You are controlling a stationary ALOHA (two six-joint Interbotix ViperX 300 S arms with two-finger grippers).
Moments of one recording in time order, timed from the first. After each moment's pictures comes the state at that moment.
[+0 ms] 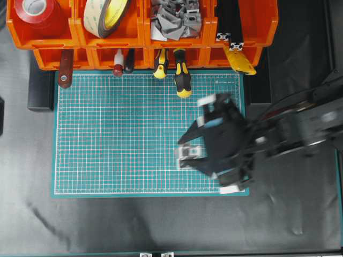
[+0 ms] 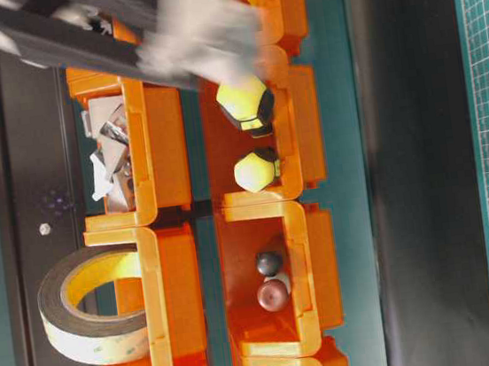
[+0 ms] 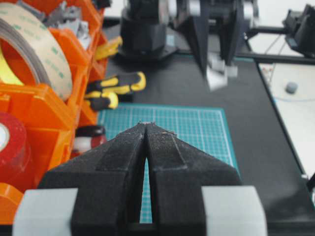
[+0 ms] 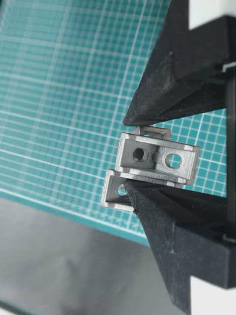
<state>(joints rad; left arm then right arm) 0.00 -1.20 0.88 0.04 0.44 -0.09 0.31 -0.17 0.53 -0.26 0.47 0.18</state>
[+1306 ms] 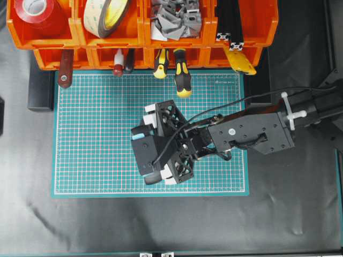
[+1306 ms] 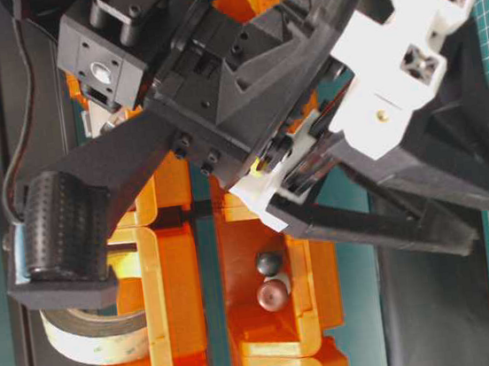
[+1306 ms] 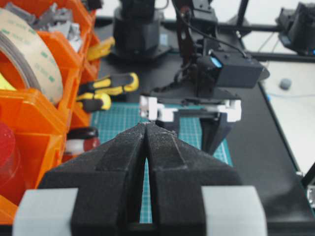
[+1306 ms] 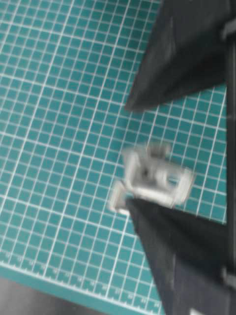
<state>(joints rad) -0.02 -1.16 0.87 0.04 0.43 -0.10 0.22 0.21 0.36 -0.37 0.38 0.19</state>
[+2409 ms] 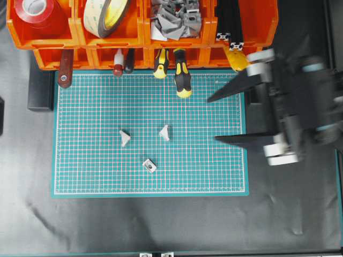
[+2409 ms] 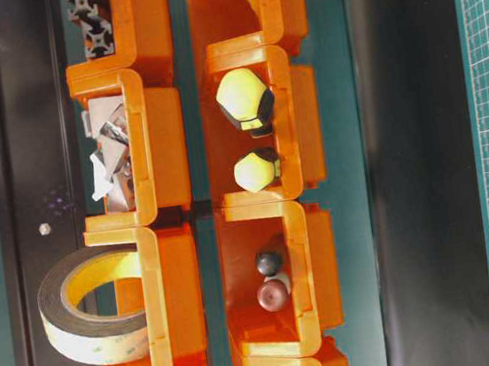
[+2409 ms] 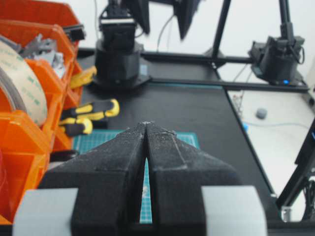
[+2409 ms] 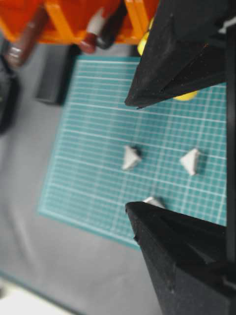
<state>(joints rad) -0.06 -1.24 0.89 0.04 0.39 -0.13 0.26 -0.58 0.65 -0.34 0.41 0.20</state>
